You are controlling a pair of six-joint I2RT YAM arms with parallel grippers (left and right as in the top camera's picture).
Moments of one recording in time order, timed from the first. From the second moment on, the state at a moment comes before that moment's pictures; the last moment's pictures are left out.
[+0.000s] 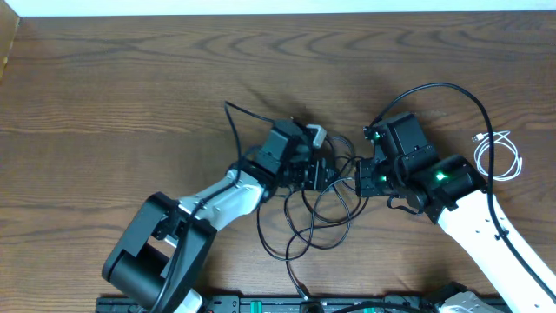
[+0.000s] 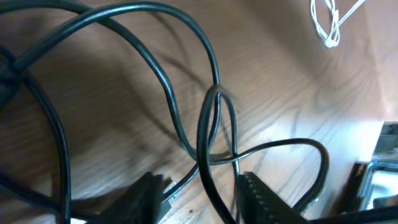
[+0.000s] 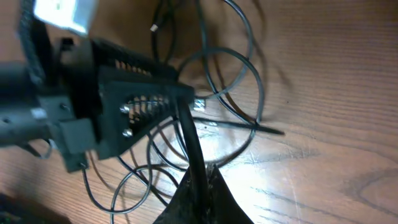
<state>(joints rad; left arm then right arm) -0.60 1.73 0.82 0.08 0.53 -0.49 0.48 1.26 1.03 -0.89 -0.13 0.42</state>
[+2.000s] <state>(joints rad) 0.26 1.10 0.82 -0.50 0.60 -0.58 0.19 1.08 1.37 -0.96 -0.05 0.29</state>
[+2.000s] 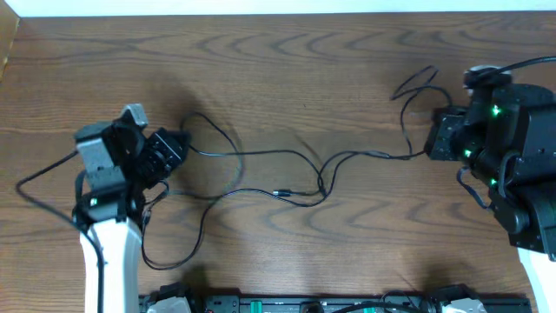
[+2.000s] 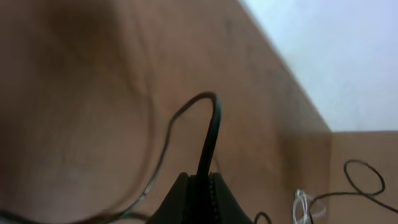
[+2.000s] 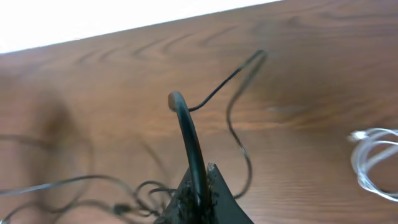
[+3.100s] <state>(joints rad) 0.06 1.41 0.82 -0.58 0.59 -0.39 0.19 1.49 1.37 -1.12 -0.33 0.22</state>
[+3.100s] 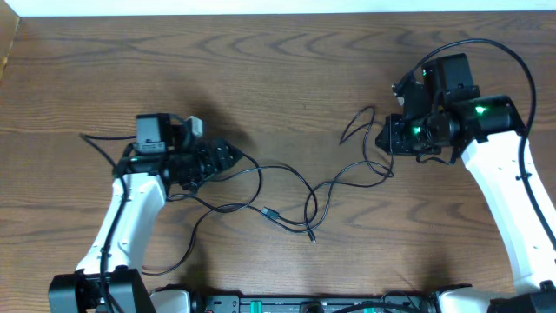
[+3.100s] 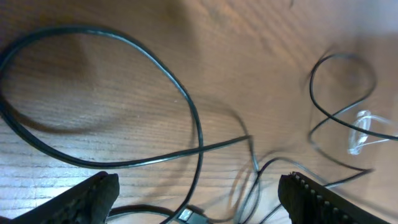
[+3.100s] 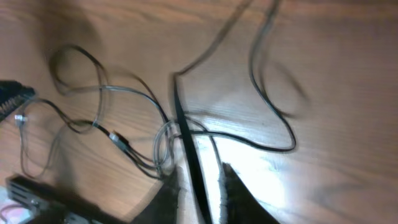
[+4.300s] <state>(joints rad) -0.14 1.41 0.82 -0.61 0.27 -0.38 0.58 1.63 1.33 -0.92 -0.29 0.44</state>
